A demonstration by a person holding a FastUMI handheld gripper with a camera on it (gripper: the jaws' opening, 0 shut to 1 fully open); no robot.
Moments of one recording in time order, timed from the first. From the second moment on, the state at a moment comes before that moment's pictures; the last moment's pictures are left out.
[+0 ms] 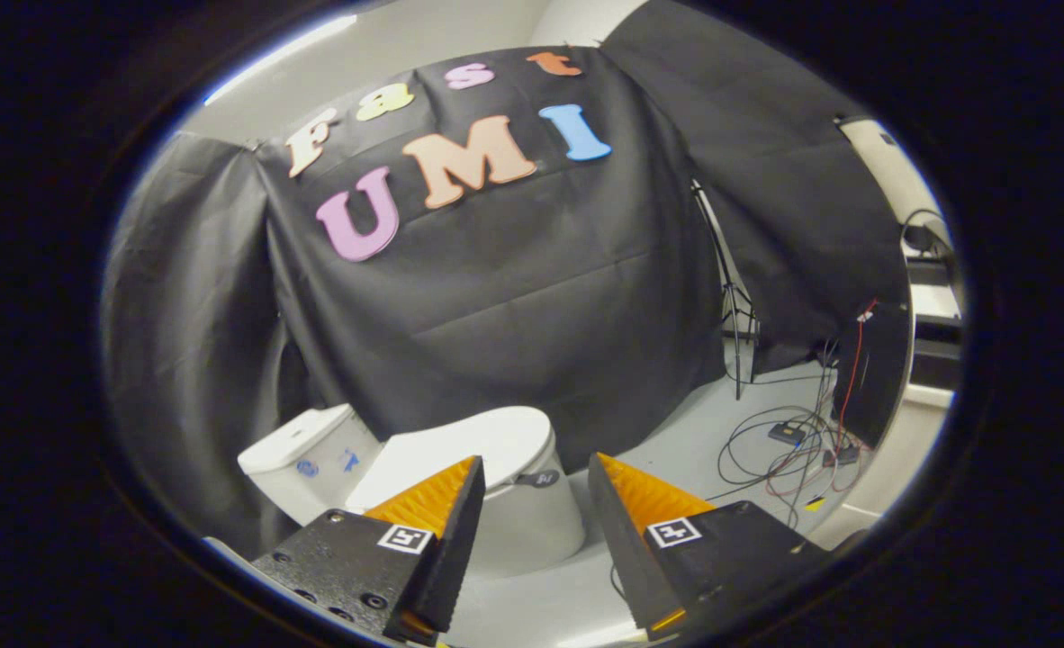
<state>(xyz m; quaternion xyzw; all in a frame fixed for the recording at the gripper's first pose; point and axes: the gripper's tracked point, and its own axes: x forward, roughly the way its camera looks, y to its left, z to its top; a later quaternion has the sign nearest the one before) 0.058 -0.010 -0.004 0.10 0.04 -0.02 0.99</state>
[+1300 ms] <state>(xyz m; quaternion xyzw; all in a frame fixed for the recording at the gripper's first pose) 0.301 -0.001 -0.168 0.58 0.12 -0.01 0.81</state>
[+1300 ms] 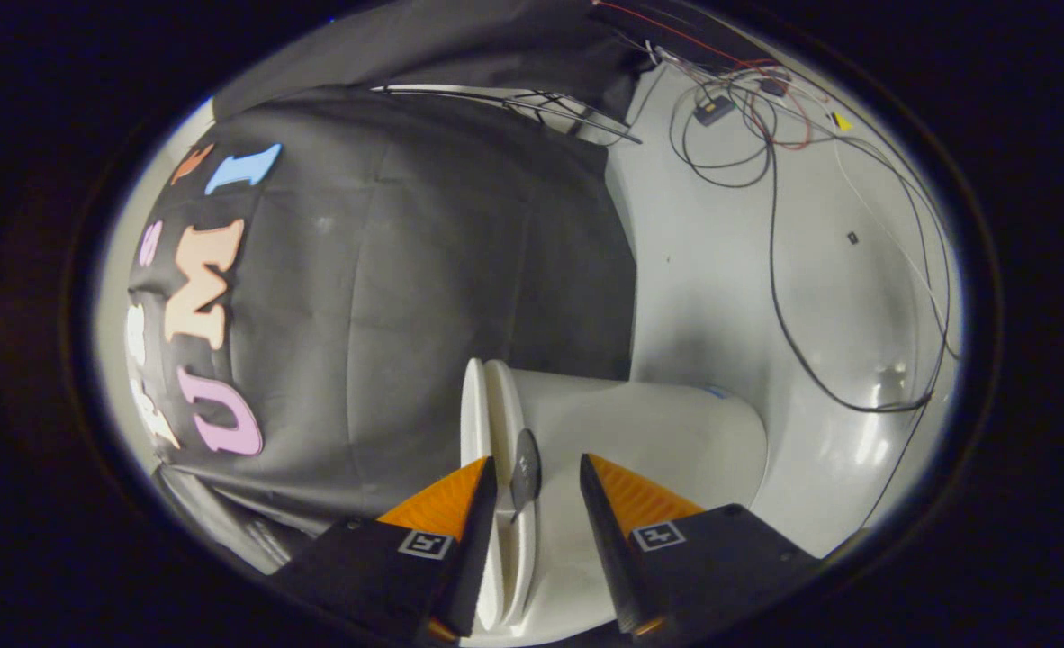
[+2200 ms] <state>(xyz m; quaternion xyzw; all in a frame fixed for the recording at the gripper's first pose) 0.304 0.064 -0.079 0.49 0.07 0.05 0.87</state>
